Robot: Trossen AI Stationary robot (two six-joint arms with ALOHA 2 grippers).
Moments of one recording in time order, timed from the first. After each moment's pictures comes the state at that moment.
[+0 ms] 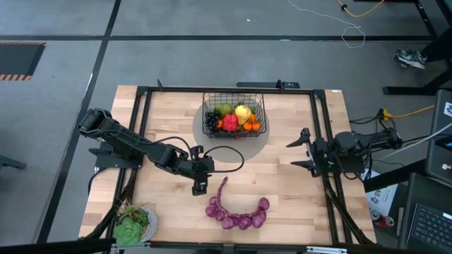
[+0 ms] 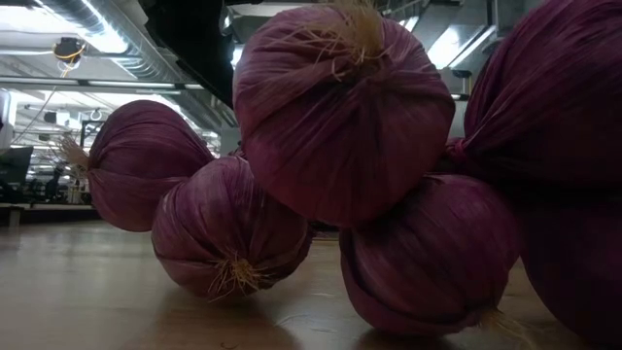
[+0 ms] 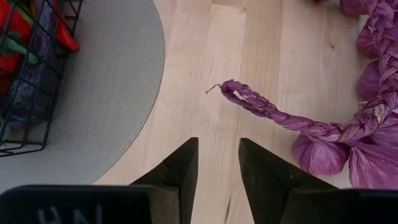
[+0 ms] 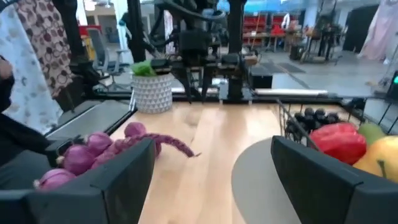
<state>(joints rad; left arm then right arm) -0.36 1.53 1.10 -0.48 -0.33 -0.41 0.26 0.00 0.12 -0.12 0.10 0.03</state>
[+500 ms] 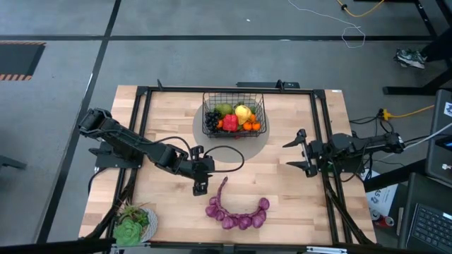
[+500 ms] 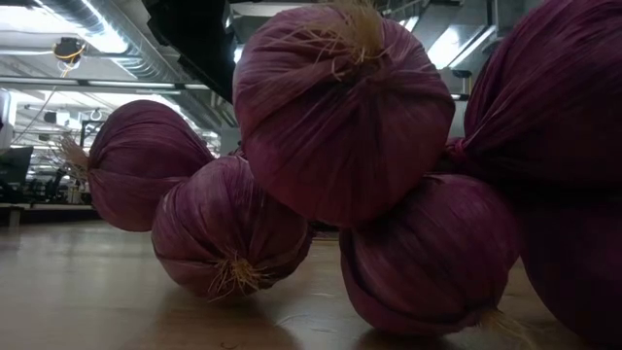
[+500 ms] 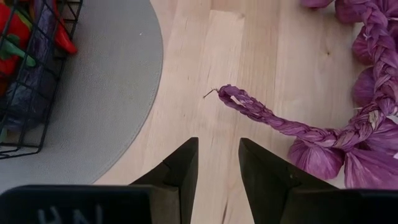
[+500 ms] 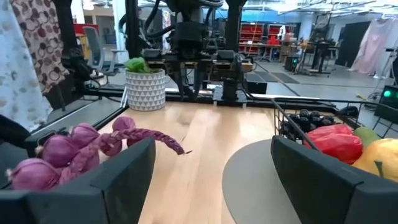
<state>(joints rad) -0.36 1.53 1.10 -0.46 -0.33 -0.42 0.19 0.00 0.01 0.02 0.04 -0.03</state>
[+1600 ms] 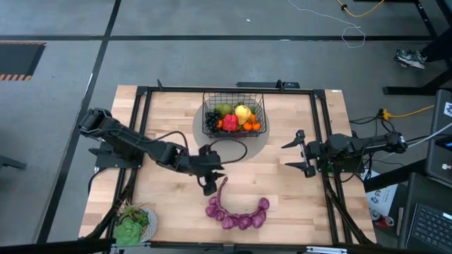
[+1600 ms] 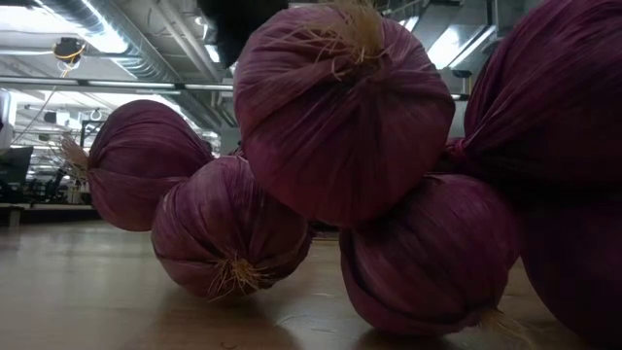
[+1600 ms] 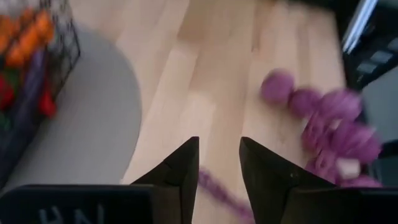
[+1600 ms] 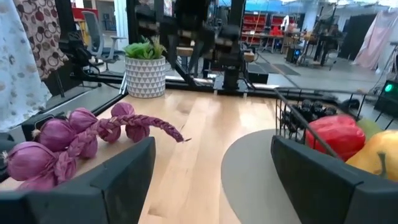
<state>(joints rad) -0.33 1.53 1.10 -0.19 -0.33 -0.47 0.17 0.05 0.01 0.02 0.02 -0.05</state>
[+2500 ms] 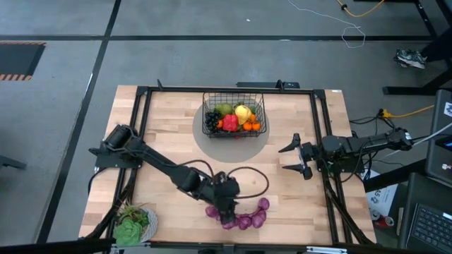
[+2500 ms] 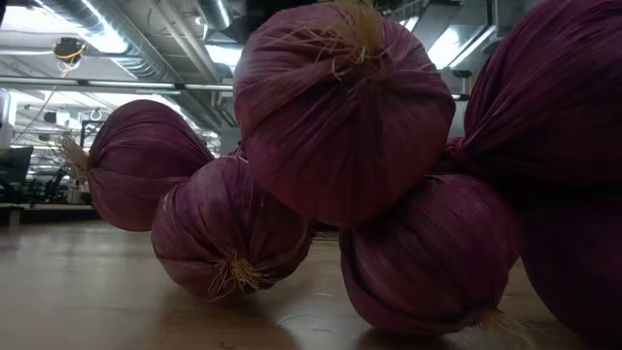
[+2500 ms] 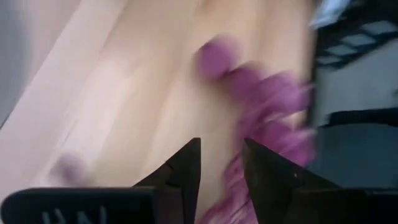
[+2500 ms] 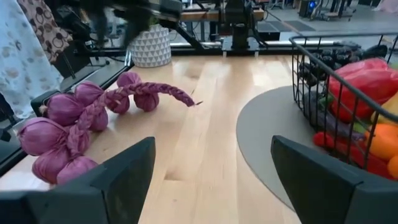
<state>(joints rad) -0.46 1.91 1.53 -0.35 -0.29 -0.71 0.17 0.19 0.01 0.01 0.00 0.06</state>
